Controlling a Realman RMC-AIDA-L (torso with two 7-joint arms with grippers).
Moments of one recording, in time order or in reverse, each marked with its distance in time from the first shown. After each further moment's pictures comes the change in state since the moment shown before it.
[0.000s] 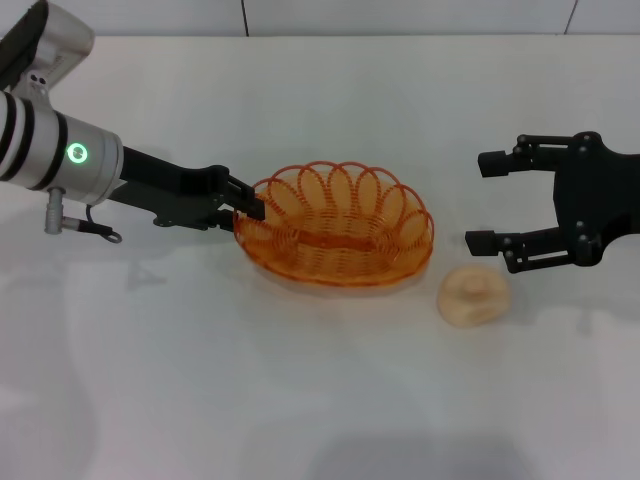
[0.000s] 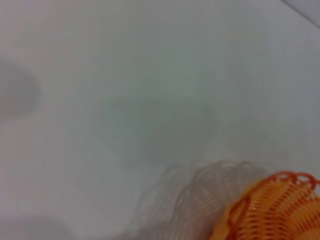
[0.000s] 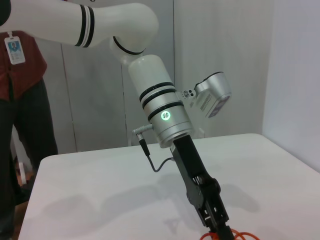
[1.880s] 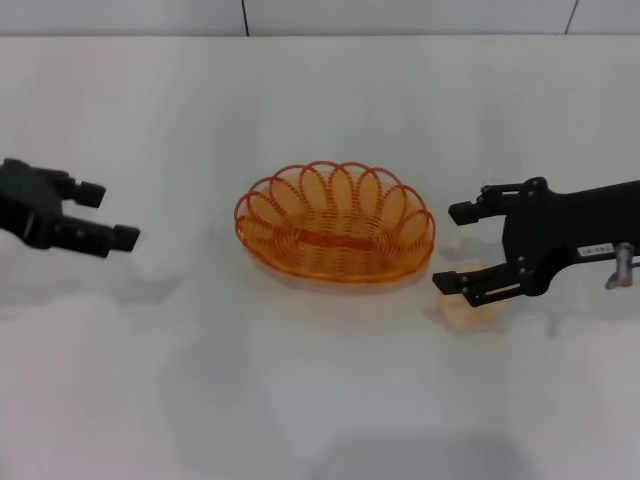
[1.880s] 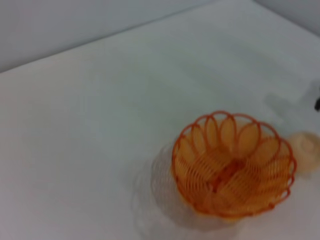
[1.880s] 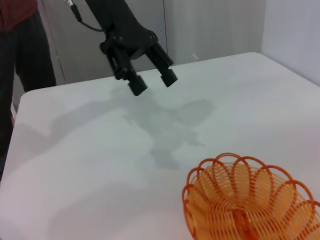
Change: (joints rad) left arm 0.313 0.087 0.005 0.545 -0.204 0.421 0.732; right arm 0.029 0.003 -0.191 -0.032 -0.191 0.163 0.182
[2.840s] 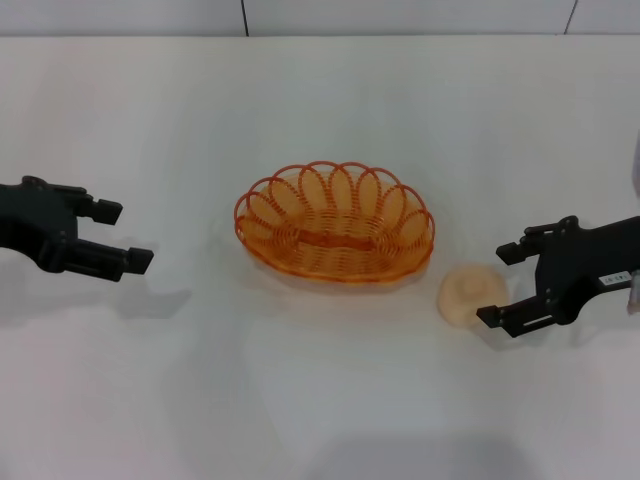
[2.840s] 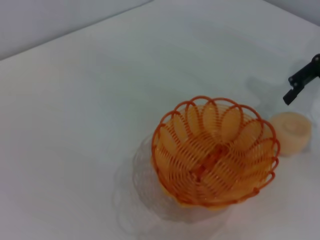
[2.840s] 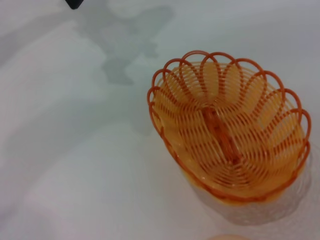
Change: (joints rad) left arm 0.017 -0.032 0.003 0.000 0.012 0.008 0.091; right arm -0.002 0.000 -0.055 -0.049 -0.261 0.012 0.195
